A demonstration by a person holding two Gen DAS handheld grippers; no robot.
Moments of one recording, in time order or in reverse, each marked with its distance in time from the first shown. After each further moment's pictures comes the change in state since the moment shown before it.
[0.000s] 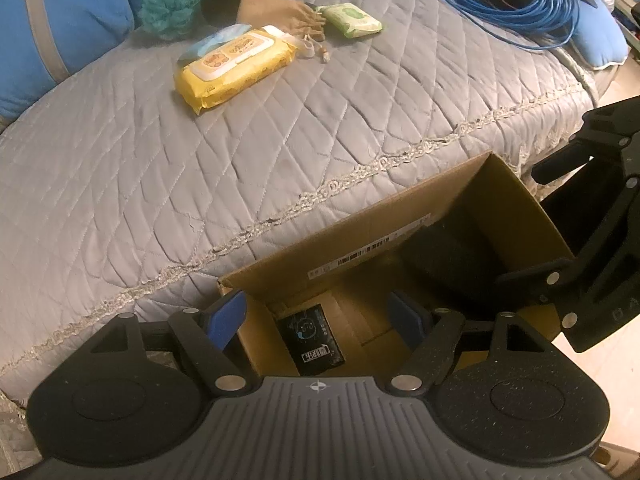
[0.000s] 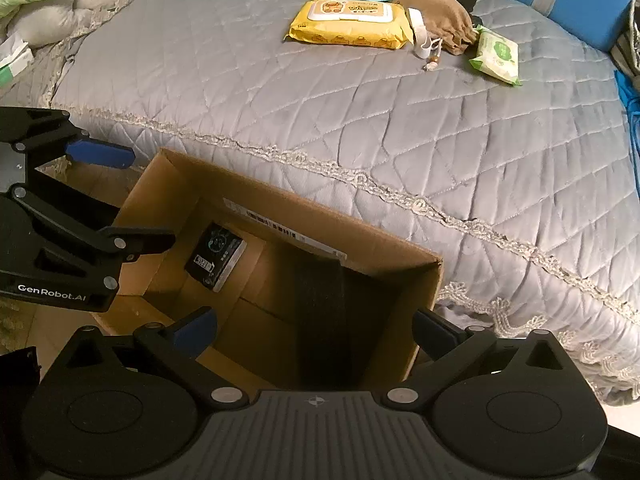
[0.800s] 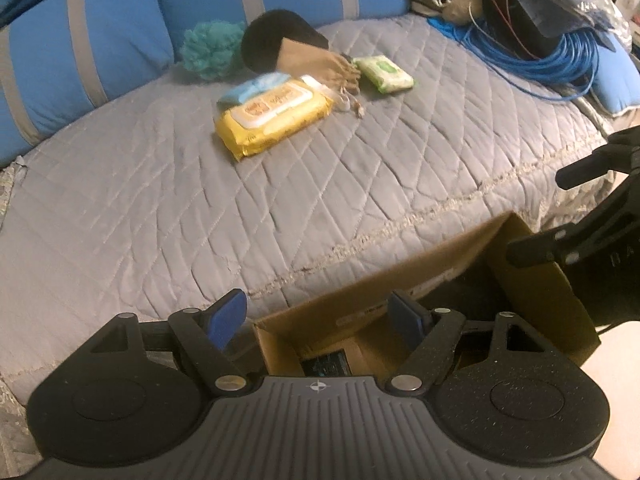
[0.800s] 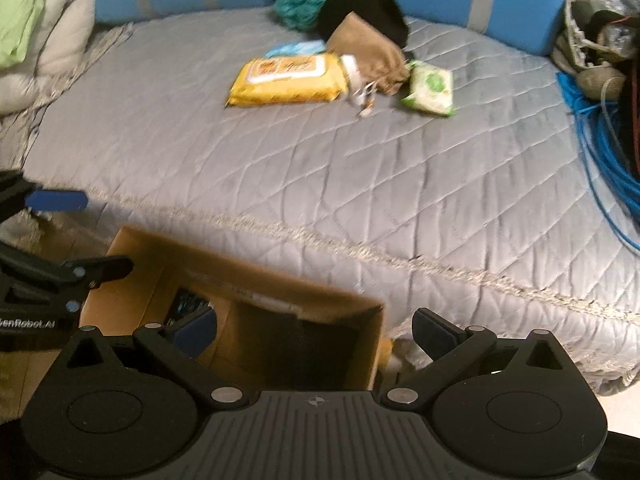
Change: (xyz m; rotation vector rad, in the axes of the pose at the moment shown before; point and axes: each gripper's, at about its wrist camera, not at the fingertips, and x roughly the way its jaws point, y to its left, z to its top) left arm -0.020 0.011 0.007 -0.063 -0.150 0.077; right arm -0.023 -0.028 0.010 0.145 -0.167 -0.095
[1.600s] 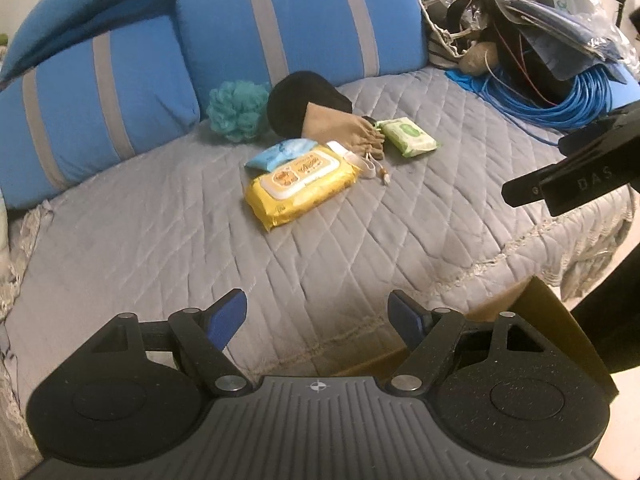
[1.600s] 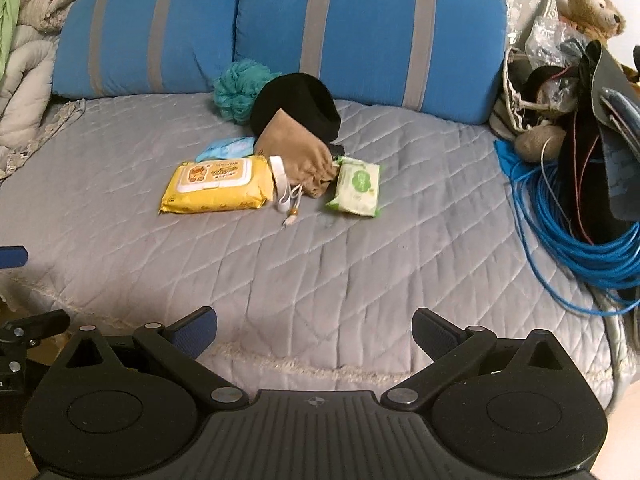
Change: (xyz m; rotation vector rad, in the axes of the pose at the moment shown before) left arm -0.008 0.004 0.023 0.014 -0.157 0.077; right arm -0.011 -0.030 0.046 0.026 -0.213 -0.139
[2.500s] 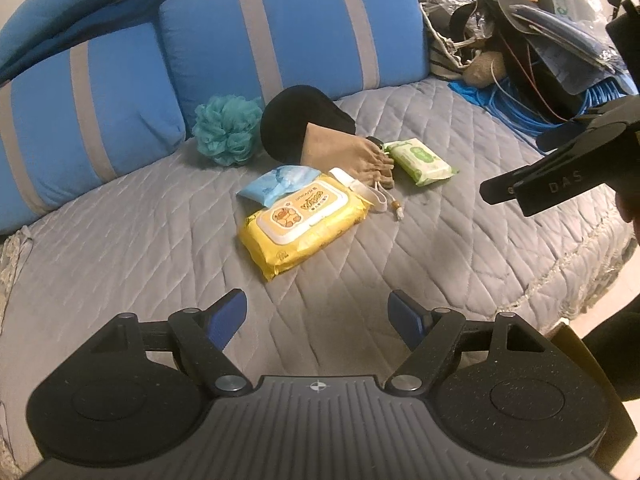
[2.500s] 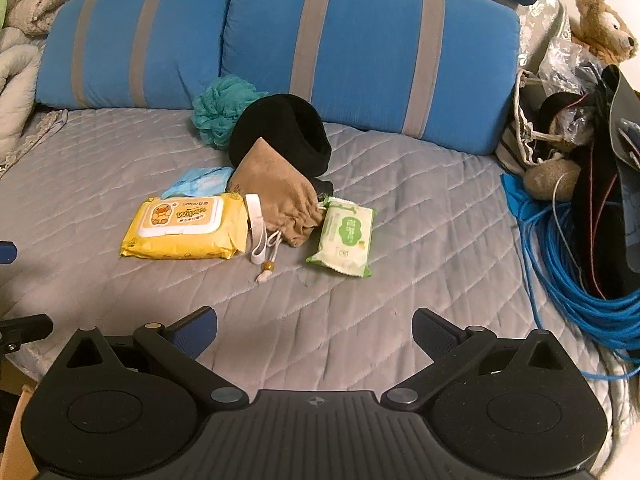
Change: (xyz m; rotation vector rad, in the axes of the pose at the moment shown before) left arm 0.042 0.016 0.039 0.020 -0.021 -0.038; right arm 0.056 -0.015 0.048 -0.029 -0.043 -0.015
